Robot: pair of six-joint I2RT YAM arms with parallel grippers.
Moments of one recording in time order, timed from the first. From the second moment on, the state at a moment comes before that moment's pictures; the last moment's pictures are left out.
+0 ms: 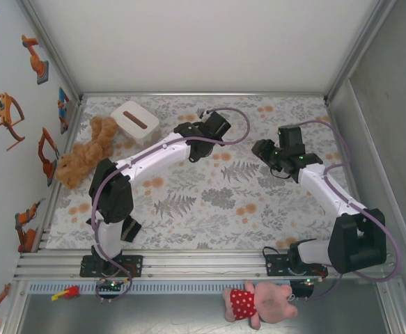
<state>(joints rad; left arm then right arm) -0.91 1.97 1.77 -0.91 -0.76 -0.14 0.23 1.31 0.89 -0.37 -0.22 0.79</state>
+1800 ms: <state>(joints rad) -0.59 1.49 0.86 -0.28 0.05 -0.97 0.62 2.09 1.40 -0.36 -0.43 0.67</state>
